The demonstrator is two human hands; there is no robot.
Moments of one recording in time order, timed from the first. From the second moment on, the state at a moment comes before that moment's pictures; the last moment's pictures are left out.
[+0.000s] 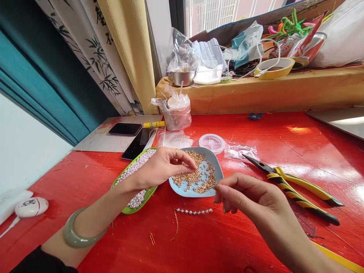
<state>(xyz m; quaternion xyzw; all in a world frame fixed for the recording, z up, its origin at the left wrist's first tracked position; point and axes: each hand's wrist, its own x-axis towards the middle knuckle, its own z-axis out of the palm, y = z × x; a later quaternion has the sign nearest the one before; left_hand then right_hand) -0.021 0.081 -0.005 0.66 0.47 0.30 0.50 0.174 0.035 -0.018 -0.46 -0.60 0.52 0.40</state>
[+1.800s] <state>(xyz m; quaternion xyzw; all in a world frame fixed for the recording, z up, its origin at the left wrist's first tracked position) -0.041 0.052 0.025 0.83 0.37 0.25 0.32 0.171 0.038 -0.038 -0.42 -0.63 0.50 0.43</state>
